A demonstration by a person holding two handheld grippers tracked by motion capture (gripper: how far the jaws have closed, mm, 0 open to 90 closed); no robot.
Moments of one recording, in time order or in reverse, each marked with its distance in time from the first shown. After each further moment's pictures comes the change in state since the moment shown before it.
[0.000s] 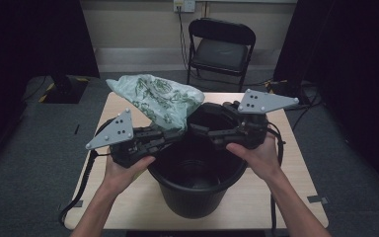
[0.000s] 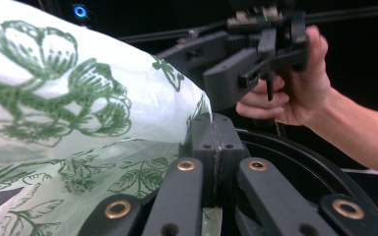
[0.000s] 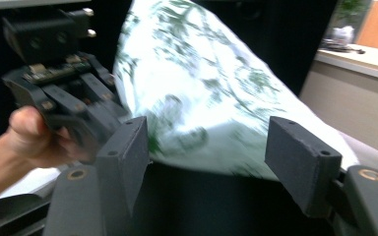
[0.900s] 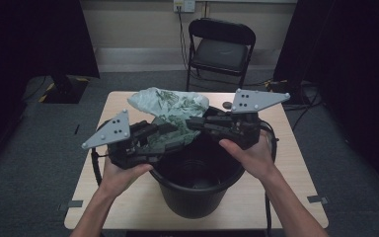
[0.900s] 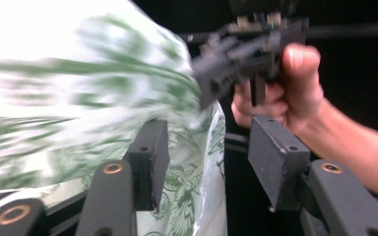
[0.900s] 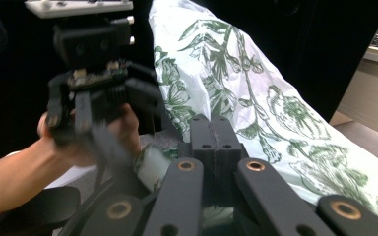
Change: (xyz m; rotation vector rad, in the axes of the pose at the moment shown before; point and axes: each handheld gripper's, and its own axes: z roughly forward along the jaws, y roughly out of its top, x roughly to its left) left arm 0.004 0.001 -0.012 -0.074 0.005 -0.085; right arm 0.004 0.004 0.005 0.015 0.114 0.009
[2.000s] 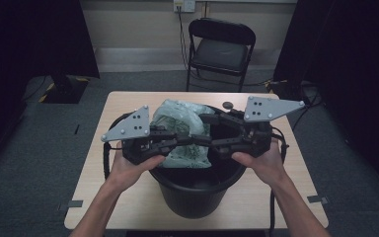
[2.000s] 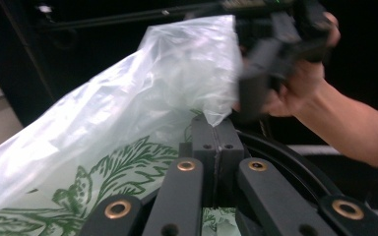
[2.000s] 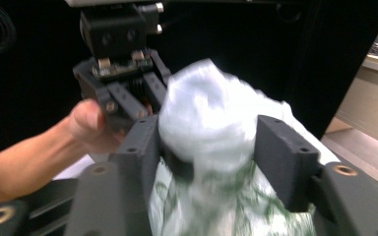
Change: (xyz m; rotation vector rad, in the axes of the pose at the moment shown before) left arm -0.007 0.011 0.032 0.154 -0.106 0.103; right arm 0.007 -0.004 -0.017 -0.023 0.022 -0.030
